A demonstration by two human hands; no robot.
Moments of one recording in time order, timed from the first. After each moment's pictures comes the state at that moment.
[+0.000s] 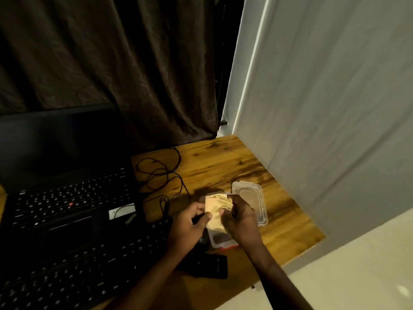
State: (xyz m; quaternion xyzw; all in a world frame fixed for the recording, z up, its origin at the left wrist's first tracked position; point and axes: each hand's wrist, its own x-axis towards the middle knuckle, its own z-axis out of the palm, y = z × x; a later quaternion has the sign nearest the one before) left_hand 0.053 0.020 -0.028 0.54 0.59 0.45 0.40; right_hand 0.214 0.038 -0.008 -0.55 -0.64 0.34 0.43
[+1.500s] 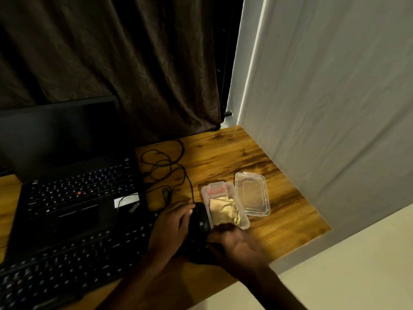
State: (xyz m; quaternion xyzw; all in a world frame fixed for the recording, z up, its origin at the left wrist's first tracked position) left_hand 0.015 -0.007 -0.039 0.68 0.62 0.36 0.16; right_hand 0.219 -0.028 -0.013 -0.50 -0.85 0.16 0.03
